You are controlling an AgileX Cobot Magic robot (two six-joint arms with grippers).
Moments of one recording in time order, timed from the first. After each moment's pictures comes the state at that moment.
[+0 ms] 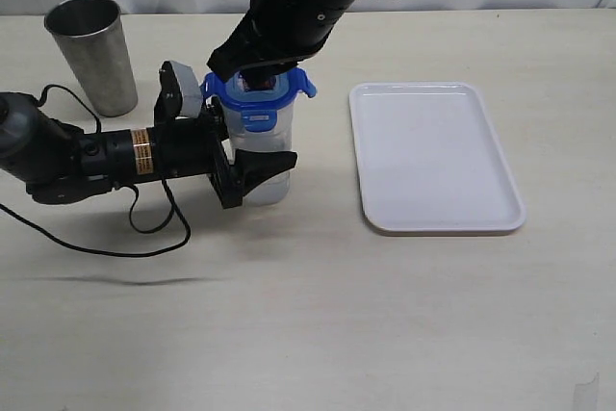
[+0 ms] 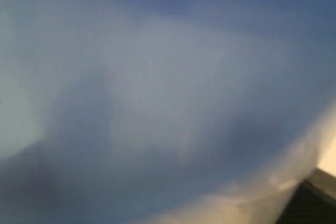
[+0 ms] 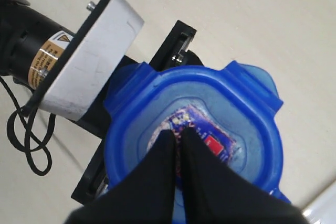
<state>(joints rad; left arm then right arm) -0.26 2.26 -0.92 1.04 -1.22 -0.36 0.60 1.94 -1.70 0.27 0.95 -0.33</state>
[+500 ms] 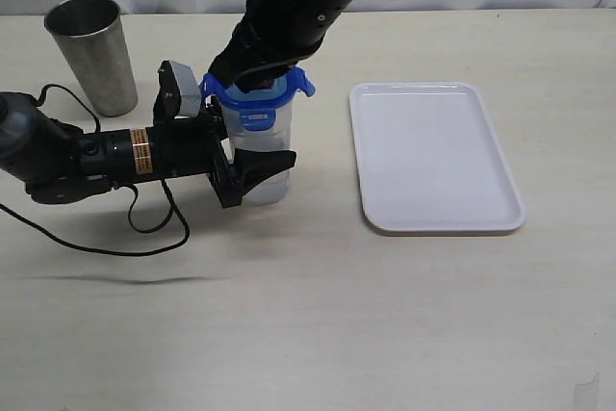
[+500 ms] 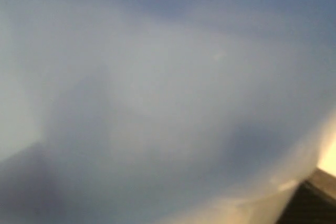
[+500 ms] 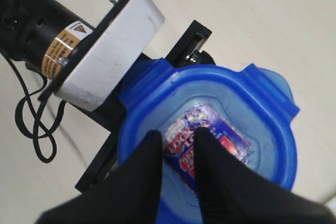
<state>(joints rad) -0.26 2.26 -0.92 1.04 -1.22 -0.36 0.60 1.95 -1.71 0.31 0.96 -0.44</state>
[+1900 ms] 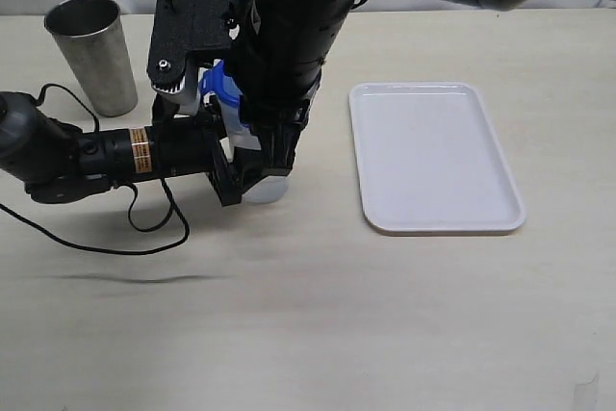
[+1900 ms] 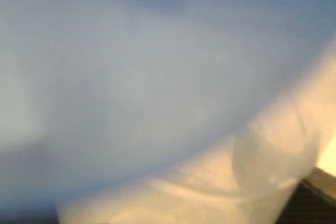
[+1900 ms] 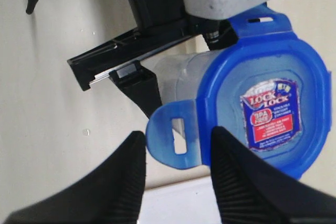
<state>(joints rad) -0.26 2.26 -0.92 1.04 -1.22 -0.37 0.82 1.85 -1.58 -0.16 0.99 -0.68</state>
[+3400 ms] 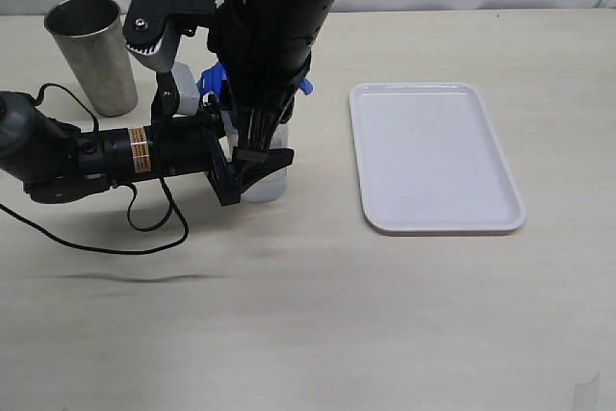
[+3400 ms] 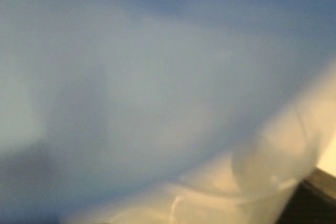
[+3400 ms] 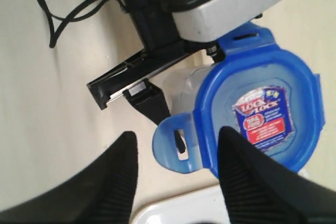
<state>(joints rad) -0.26 2.26 -0.92 1.04 -1.22 -0.36 0.82 1.86 -1.67 -0.10 1.06 -0.62</state>
